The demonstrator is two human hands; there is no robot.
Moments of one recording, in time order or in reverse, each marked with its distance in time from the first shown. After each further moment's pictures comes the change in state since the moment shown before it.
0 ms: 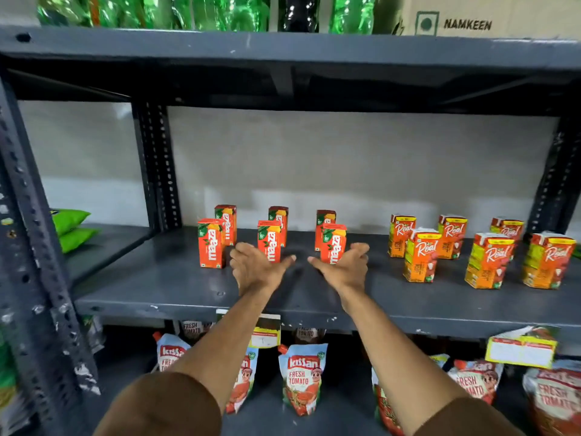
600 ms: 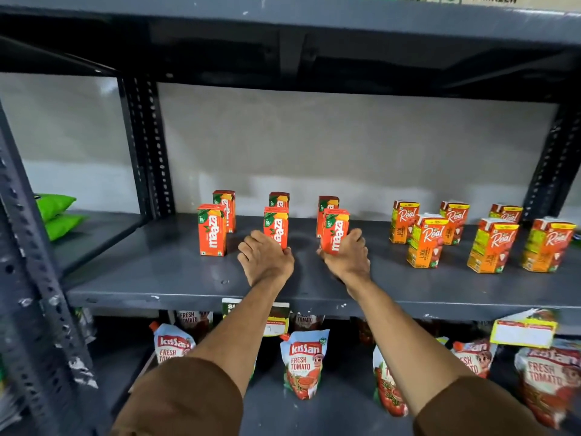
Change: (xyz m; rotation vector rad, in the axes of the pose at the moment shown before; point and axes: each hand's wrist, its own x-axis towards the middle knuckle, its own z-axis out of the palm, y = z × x) left_hand 0.003 -0.005 0.016 0.296 -0.093 0.062; right_hand 0.004 0.004 0.013 -0.314 -0.030 -0.079
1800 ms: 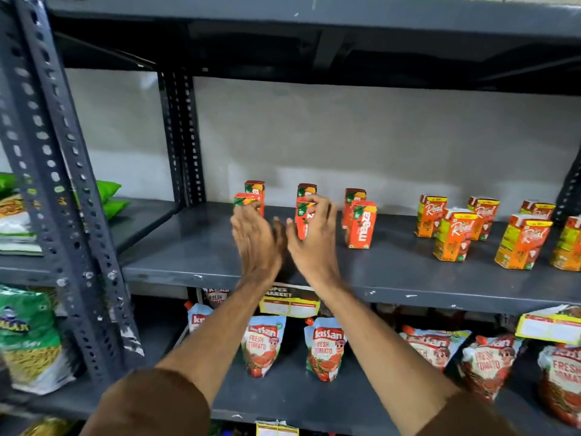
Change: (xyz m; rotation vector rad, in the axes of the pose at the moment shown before) left_hand -0.009 -0.056 -0.058 -0.373 0.227 0.189; right_hand -0.085 -0.093 0.027 0.366 0.149 -0.554
